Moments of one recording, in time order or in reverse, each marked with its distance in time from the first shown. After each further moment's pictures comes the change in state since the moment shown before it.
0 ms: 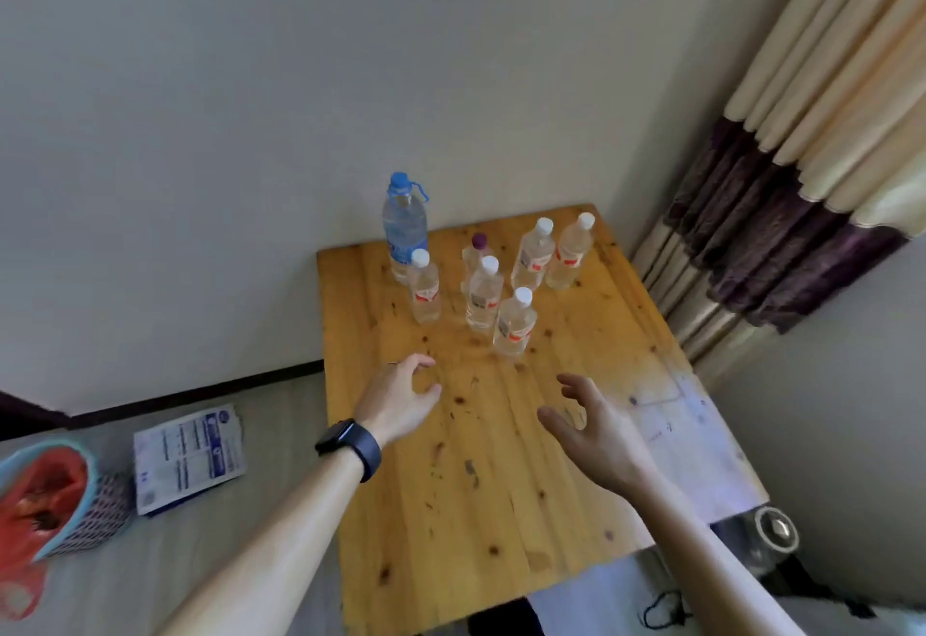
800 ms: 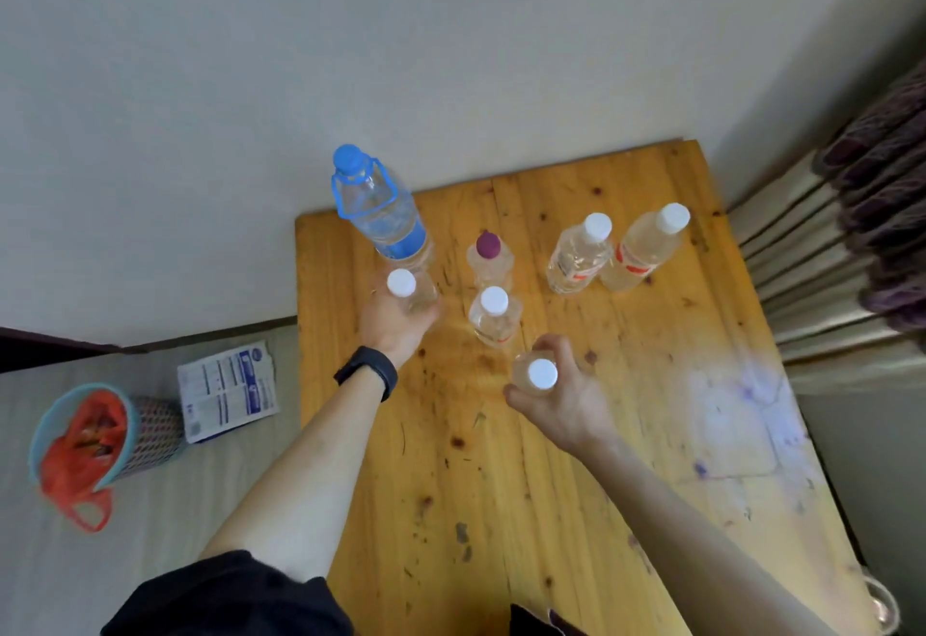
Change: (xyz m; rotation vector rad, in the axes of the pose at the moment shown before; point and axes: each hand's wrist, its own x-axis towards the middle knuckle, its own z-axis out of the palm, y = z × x) left_hand 0.277 -0.009 0.035 -0.285 0.265 -0.339; right_hand 0.266 0.038 0.055 0.187 -0.205 0.068
